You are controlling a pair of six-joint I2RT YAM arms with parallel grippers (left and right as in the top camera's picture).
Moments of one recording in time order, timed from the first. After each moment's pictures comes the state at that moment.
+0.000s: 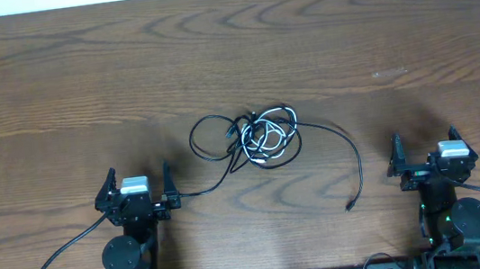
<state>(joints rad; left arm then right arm) 0.00 0.01 0.02 -0.12 -0.02 0.09 -0.08 0.02 0.01 -0.07 -0.03 -0.03</state>
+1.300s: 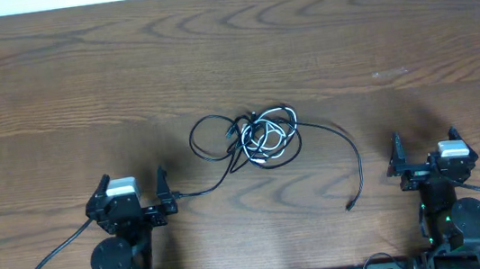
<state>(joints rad) 0.00 0.06 0.23 -0.36 -0.03 -0.01 -0.08 0.02 0.01 -0.07 -0.03 -0.03</state>
